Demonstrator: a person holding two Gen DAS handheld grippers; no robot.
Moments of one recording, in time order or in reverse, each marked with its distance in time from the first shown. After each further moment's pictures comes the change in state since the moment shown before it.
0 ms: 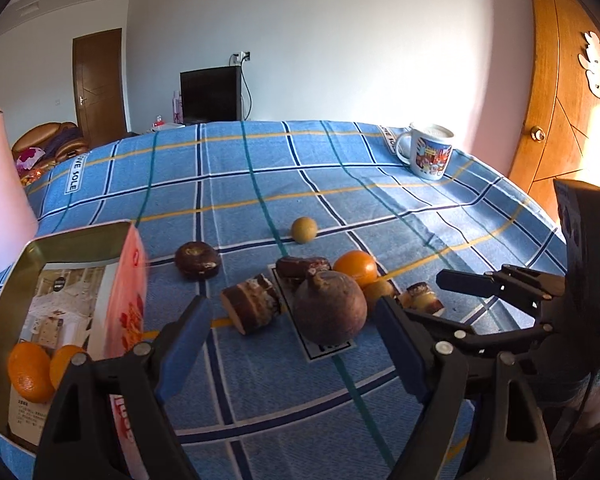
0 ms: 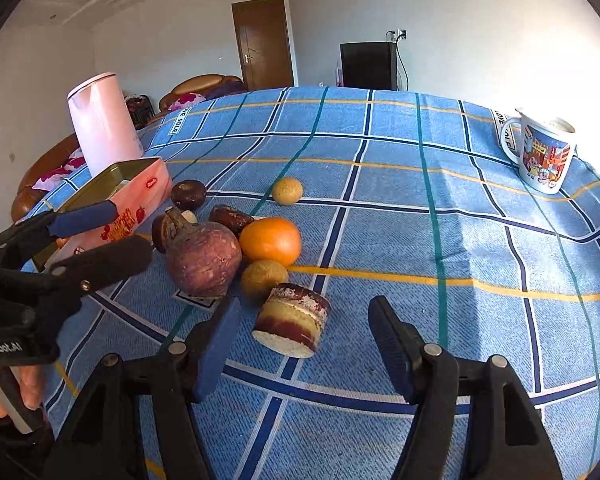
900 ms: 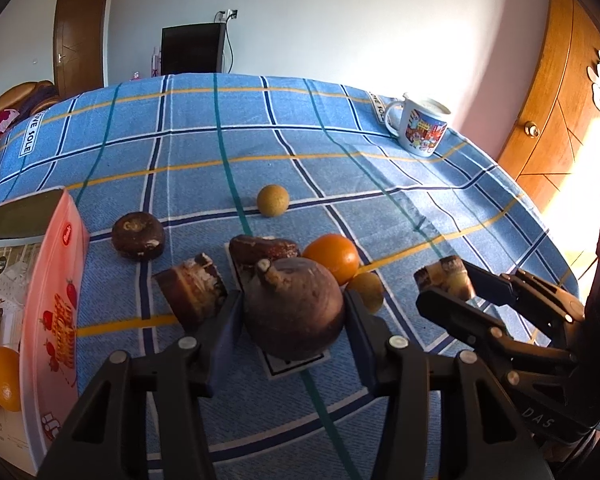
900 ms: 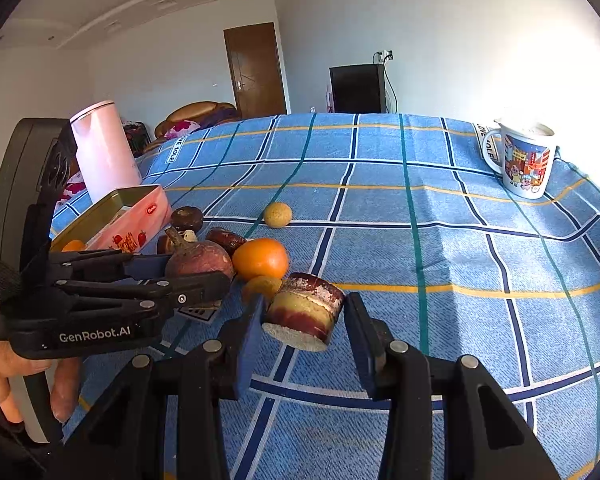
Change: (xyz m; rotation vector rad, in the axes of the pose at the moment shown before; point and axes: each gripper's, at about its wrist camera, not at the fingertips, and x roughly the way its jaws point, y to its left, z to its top) left arm 0.036 -0.004 0.006 -0.062 0.125 -0.112; right arm -0.017 -0.005 -0.007 0.038 -0.113 -0.018
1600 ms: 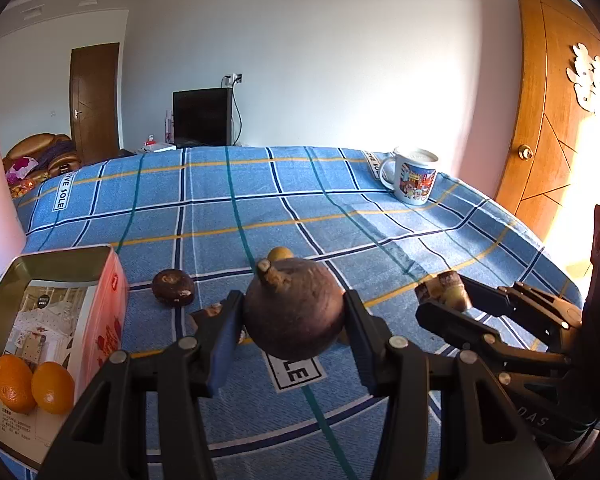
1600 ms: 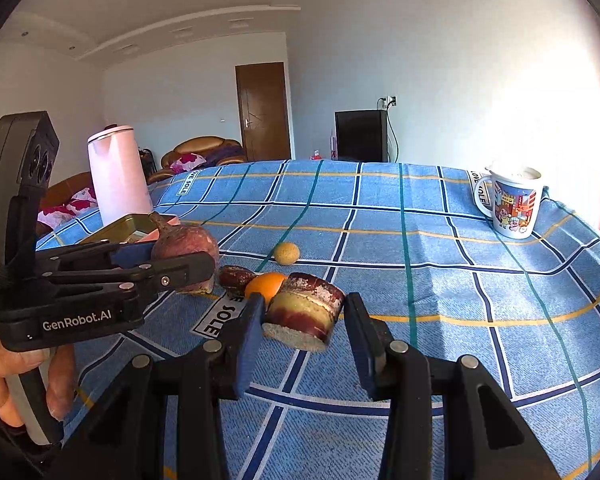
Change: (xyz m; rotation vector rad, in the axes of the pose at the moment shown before) left arm -0.043 -0.013 -0.006 0.065 -0.235 0.076; right arm -0.026 0.009 -0.005 -0.046 -0.164 -0.010
